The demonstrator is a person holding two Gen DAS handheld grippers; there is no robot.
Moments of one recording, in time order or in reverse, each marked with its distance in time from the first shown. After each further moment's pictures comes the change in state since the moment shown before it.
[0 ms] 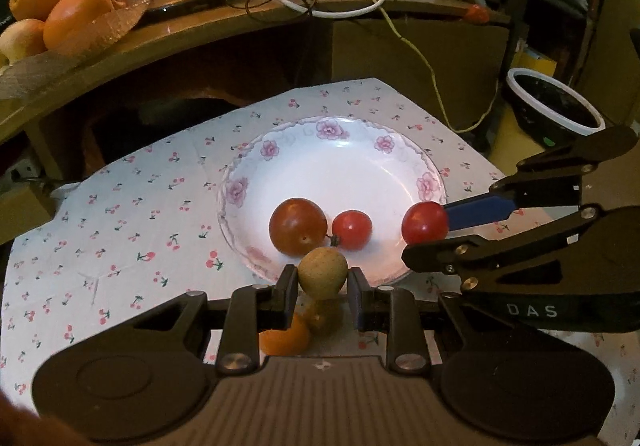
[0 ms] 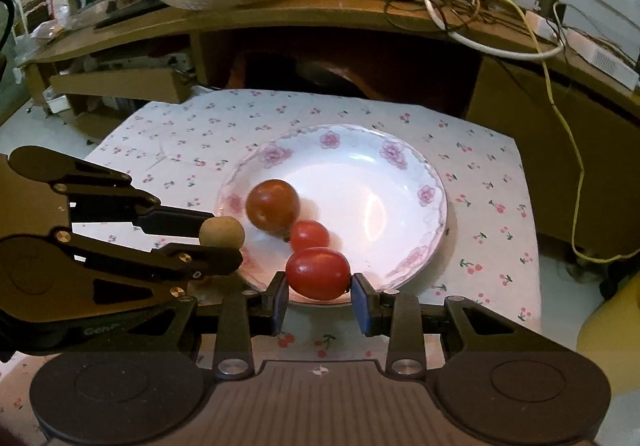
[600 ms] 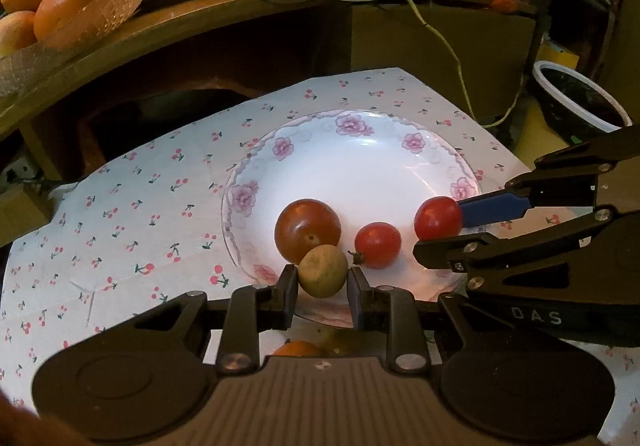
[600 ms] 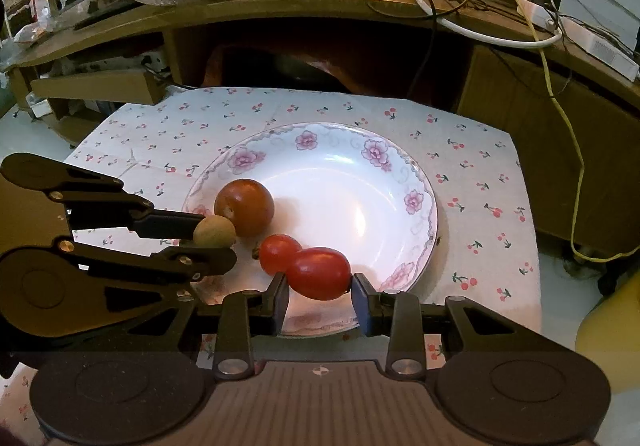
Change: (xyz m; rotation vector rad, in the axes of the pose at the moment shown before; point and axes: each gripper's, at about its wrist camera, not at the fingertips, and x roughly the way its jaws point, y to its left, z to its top) left arm 0.030 0.006 0.012 -0.014 0.031 0.048; right arm 0.023 -0.011 0.011 0.022 0.015 -0.023
